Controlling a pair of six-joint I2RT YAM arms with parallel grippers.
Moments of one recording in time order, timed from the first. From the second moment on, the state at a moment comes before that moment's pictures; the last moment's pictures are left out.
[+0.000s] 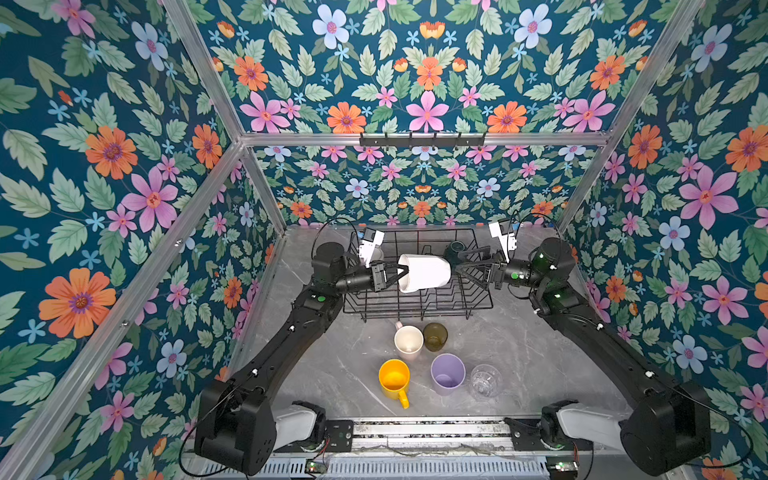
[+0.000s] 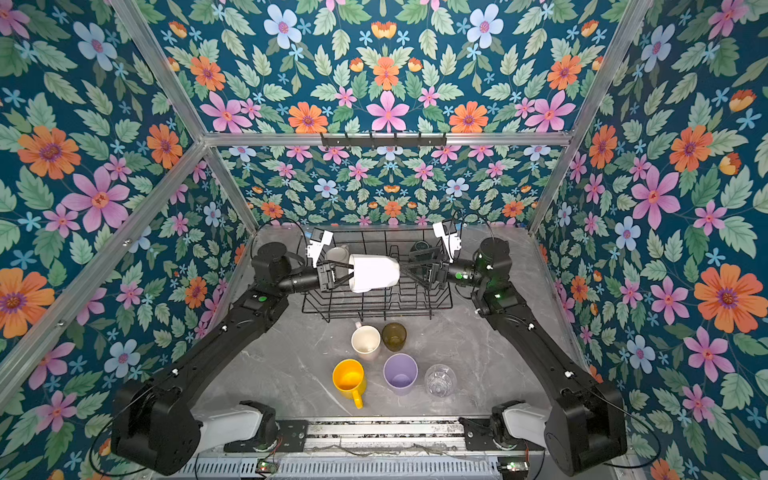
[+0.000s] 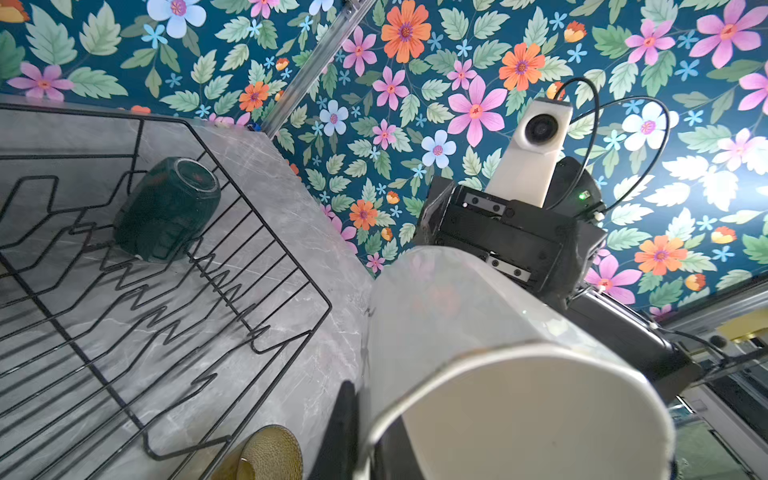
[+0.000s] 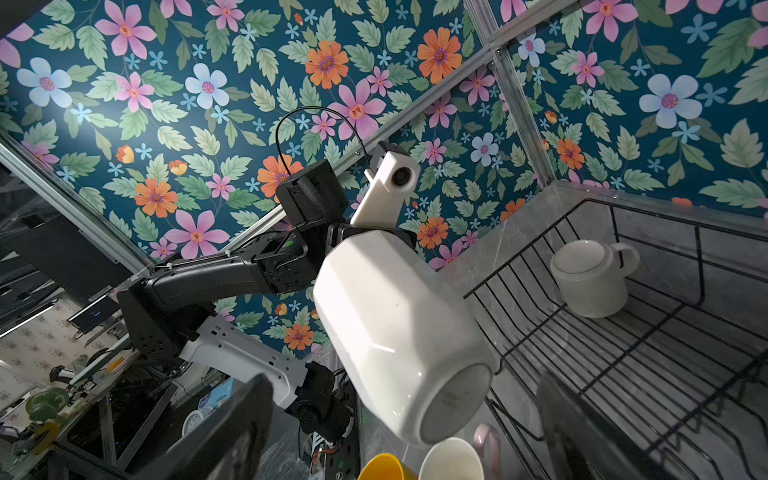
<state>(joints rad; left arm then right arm) -0.36 1.26 0.94 0.20 0.94 -0.69 0.28 1.24 0.97 0.36 -1.04 0.60</state>
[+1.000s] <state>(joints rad) -0.39 1.30 0.90 0.43 1.02 -0.83 0.43 1.38 1.03 0.42 -1.11 0.55</state>
